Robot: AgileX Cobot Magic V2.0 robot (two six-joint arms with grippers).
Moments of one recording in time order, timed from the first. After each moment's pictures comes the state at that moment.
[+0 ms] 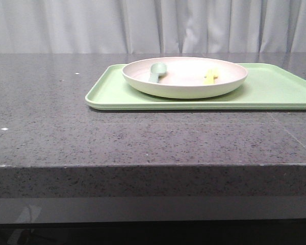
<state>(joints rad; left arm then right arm) -0.41 0.69 -0.72 -0.16 0.73 0.12 0.09 0.74 -0.87 0.19 0.74 -0.15</state>
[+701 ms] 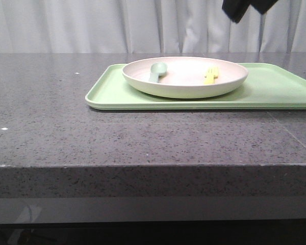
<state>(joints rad) -0.41 0.69 -0.72 -0.16 0.73 0.12 0.41 1.52 -1.47 -0.04 0.99 0.07</state>
